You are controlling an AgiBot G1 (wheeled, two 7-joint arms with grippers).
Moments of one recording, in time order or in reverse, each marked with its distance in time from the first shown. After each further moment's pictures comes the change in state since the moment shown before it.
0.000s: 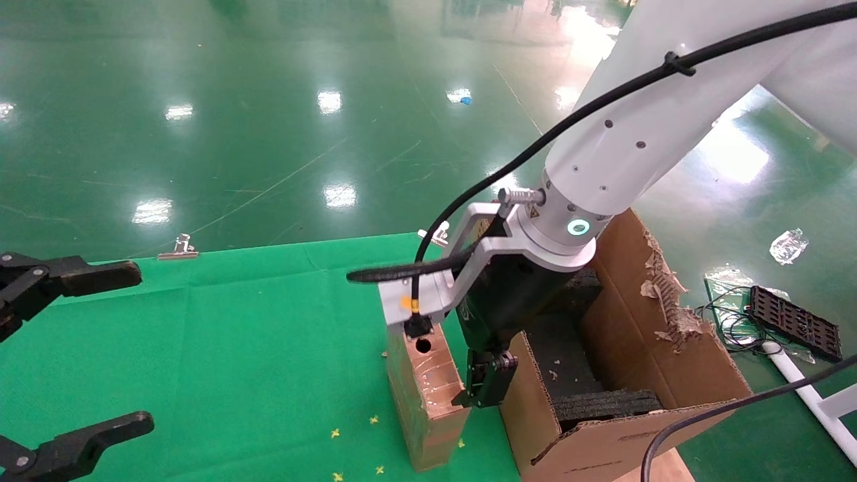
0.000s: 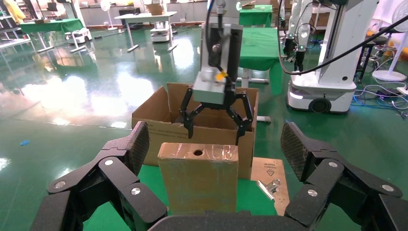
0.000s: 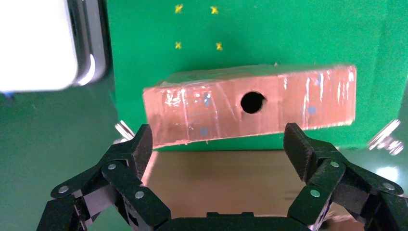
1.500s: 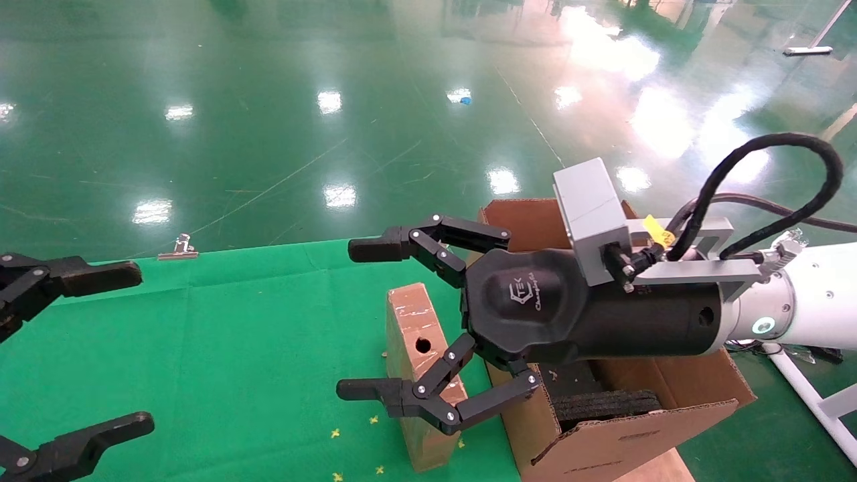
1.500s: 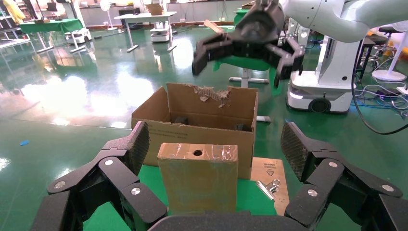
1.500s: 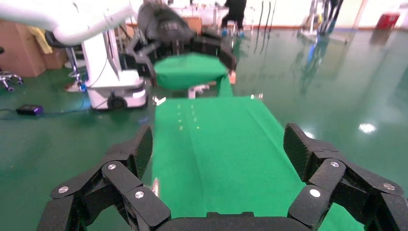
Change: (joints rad) left arm 0.001 0.001 -0.003 -0.001 0.002 0.001 -0.002; right arm -1.037 0.354 1.178 0.060 0.571 0.075 -0.545
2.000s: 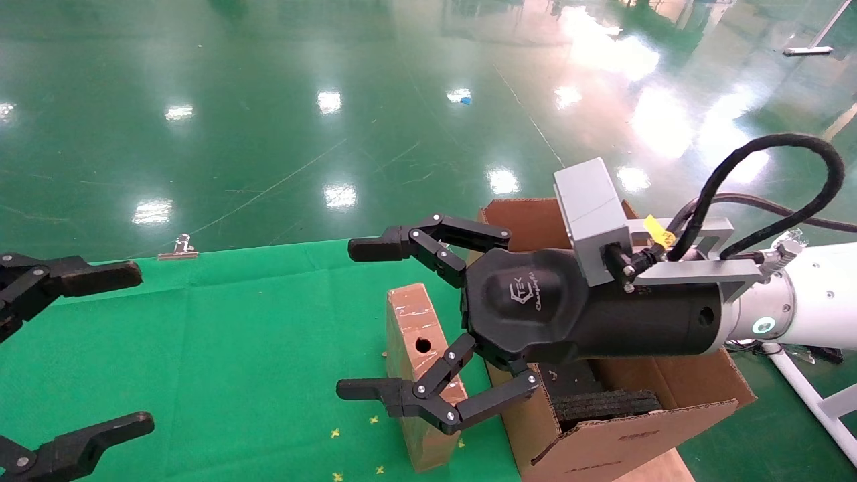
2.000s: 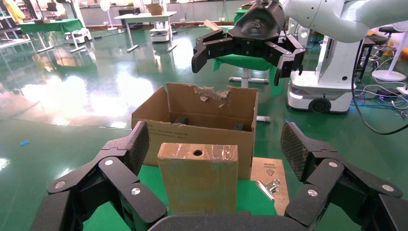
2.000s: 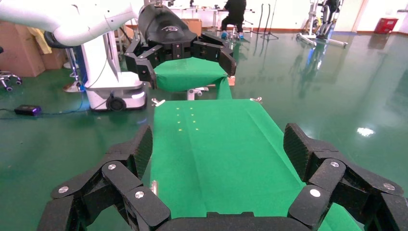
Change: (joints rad) left arm 0.000 0.000 0.000 0.000 0.000 0.000 0.000; right arm -0.031 0.005 0.040 -0.018 0.077 -0.004 -0.034
